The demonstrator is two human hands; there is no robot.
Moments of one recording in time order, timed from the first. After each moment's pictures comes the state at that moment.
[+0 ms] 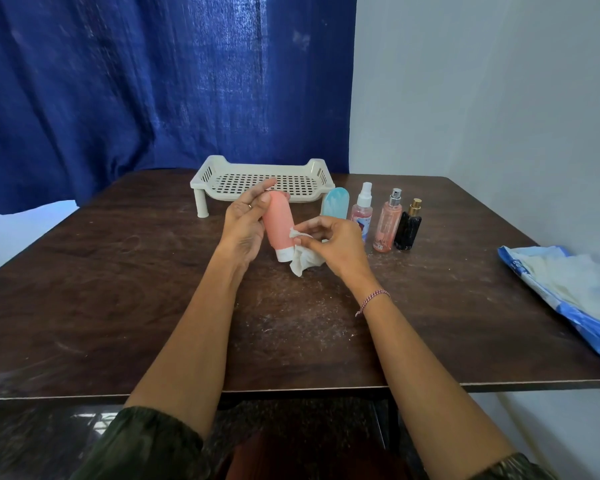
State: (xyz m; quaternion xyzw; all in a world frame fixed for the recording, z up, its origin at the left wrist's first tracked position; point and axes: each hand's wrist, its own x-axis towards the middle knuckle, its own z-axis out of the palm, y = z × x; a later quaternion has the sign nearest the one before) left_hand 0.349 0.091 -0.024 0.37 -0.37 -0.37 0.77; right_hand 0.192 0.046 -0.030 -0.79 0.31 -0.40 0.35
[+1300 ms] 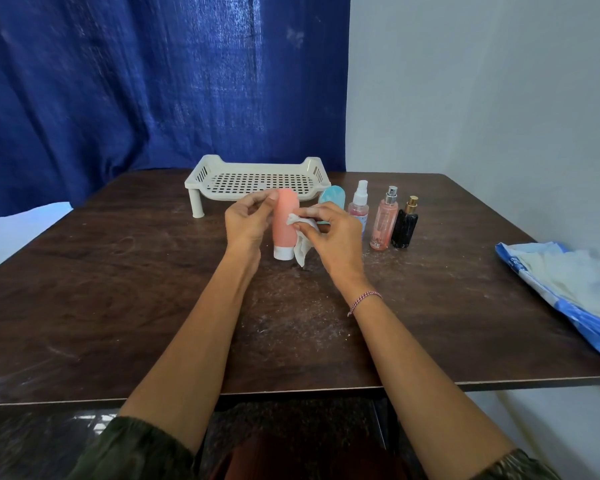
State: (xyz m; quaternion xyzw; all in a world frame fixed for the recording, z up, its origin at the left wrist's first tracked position) left_hand 0.331 0.081 -0.027 0.49 -0.31 -0.27 0.77; right_hand 0.196 0.051 -0.028 -0.77 0.27 -0.53 0.23
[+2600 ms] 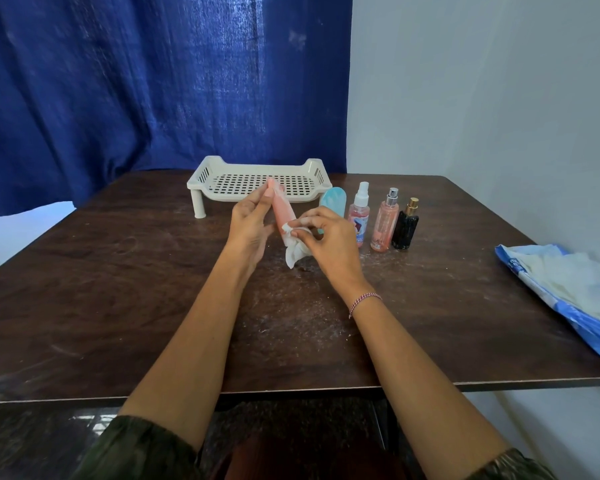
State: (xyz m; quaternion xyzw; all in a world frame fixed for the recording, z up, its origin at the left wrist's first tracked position) left_hand 0.333 0.087 -0.019 0.42 -0.32 -0.37 0.76; right_hand 0.197 0.053 -0.028 -0.82 0.29 -0.46 0.20
